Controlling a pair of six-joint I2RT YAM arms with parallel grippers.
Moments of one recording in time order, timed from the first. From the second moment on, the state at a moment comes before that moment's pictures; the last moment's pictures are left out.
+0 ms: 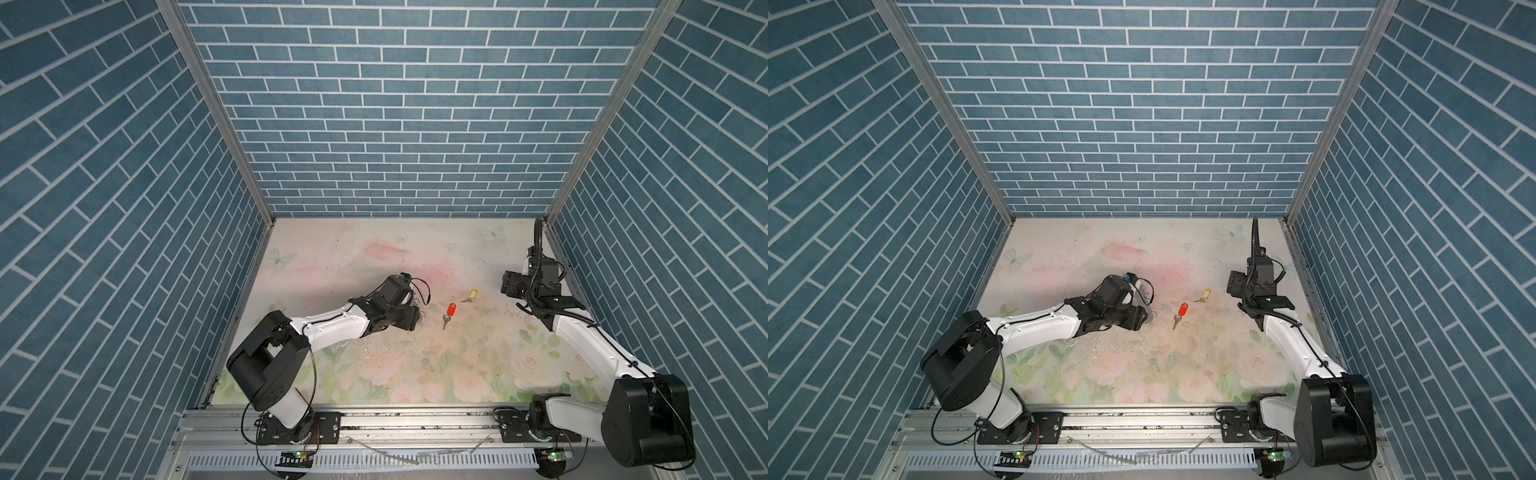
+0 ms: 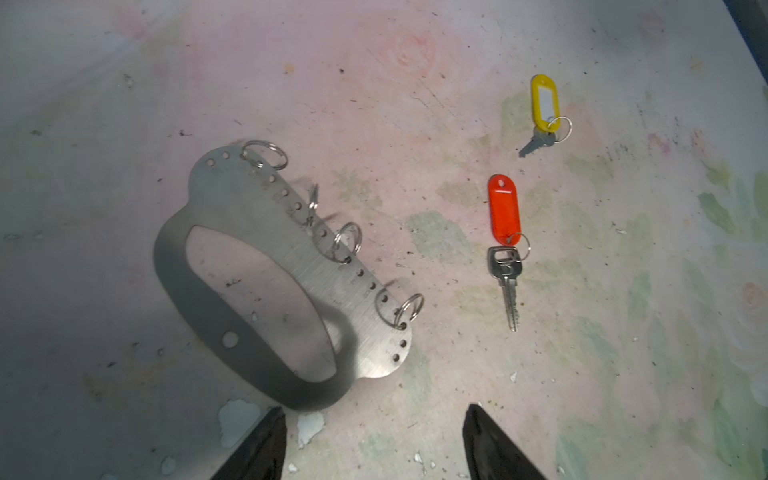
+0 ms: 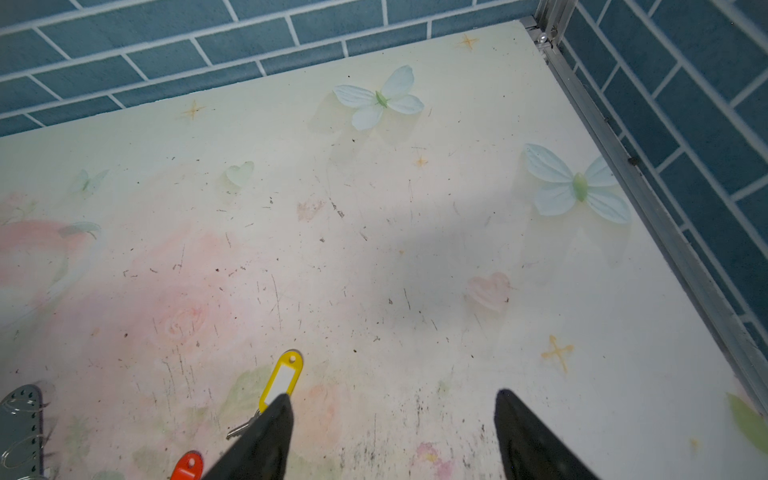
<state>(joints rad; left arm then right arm) -0.78 1.62 0.90 -0.17 0.07 -0.39 0.15 1.21 0.75 -0.22 0.11 0.23</state>
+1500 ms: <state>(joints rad) -0.79 1.86 1.04 -0.09 0.16 -0.36 0.15 1.21 0.75 -0.24 0.12 0.23</state>
